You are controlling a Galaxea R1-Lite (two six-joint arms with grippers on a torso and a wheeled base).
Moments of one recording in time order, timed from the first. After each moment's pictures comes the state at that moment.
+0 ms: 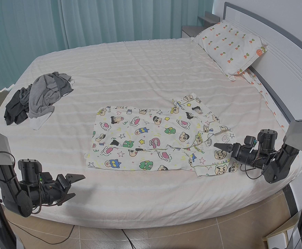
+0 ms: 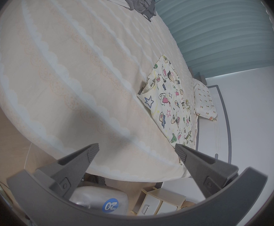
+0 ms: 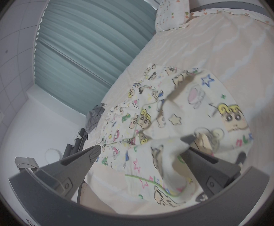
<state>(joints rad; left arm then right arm) 0.07 2.10 -0.21 -1.23 -0.50 -0.87 0.05 2.31 -0.78 -1.21 0.61 0.61</state>
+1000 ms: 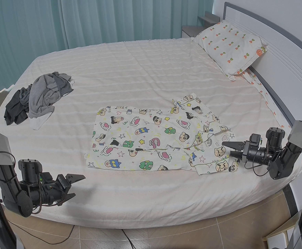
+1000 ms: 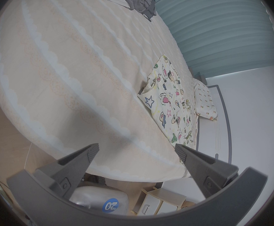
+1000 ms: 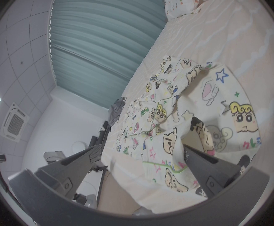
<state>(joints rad) 0.07 2.10 -0.21 -1.23 -0.50 -0.86 -0.07 2.36 -0.81 -1.27 1.00 0.67</state>
